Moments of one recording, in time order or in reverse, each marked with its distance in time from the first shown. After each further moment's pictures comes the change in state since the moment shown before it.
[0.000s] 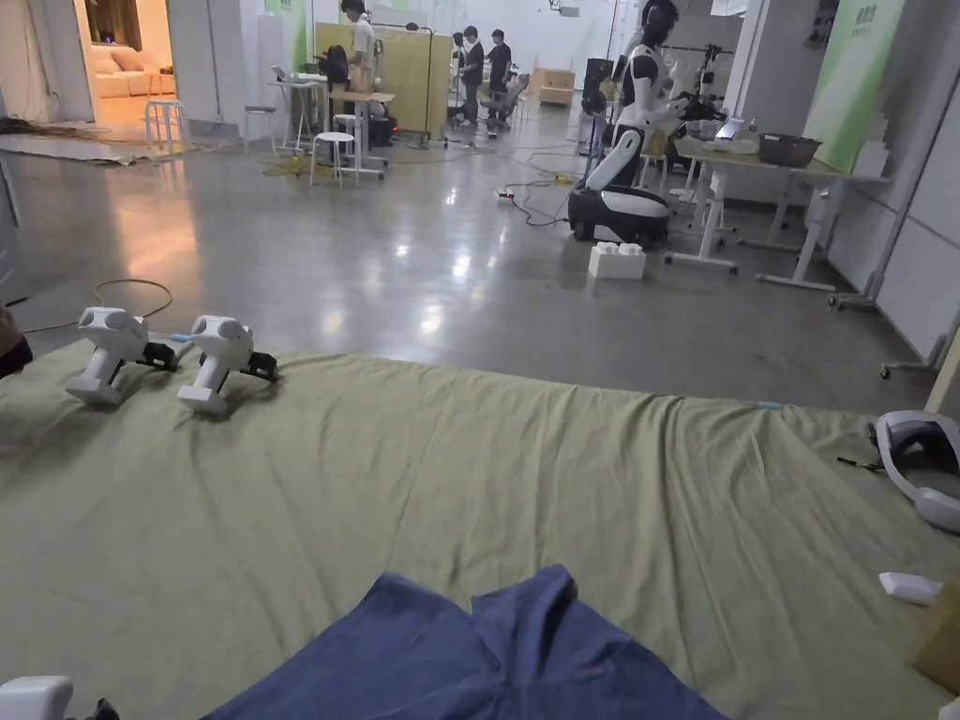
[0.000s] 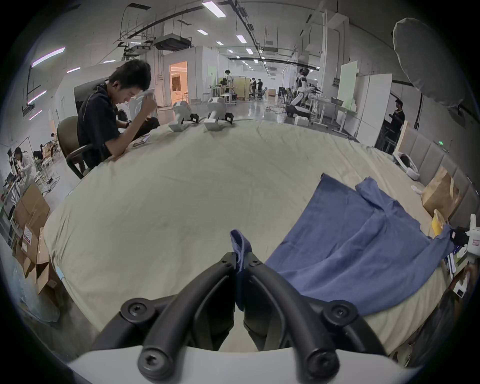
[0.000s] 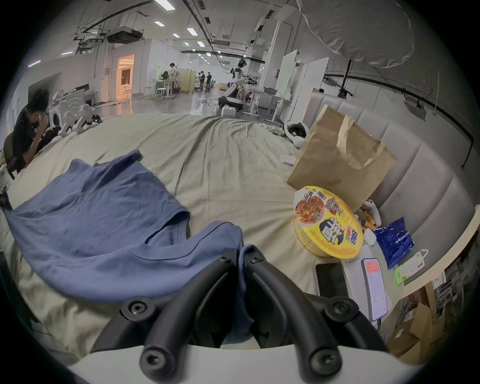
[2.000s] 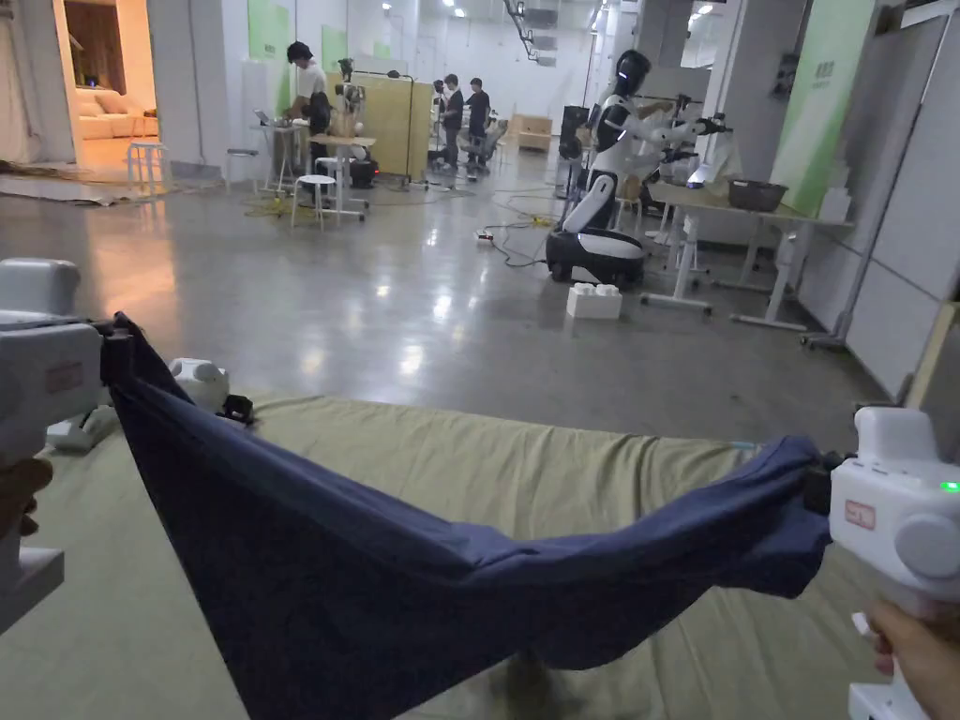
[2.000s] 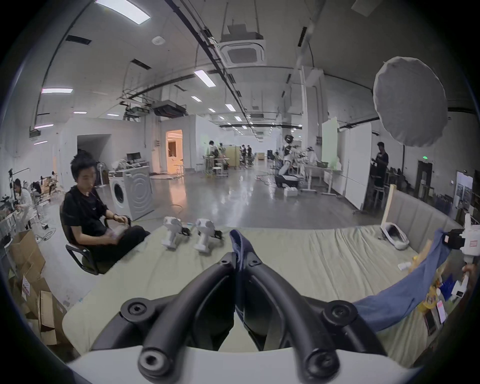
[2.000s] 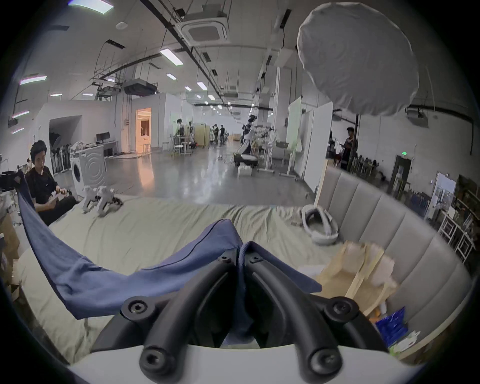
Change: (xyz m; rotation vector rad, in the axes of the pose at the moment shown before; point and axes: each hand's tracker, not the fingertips) left arm 0.037 0.303 0.121 0.469 -0.009 -0.032; right arm 0.019 0.288 0.065 0.372 0.116 -0.080
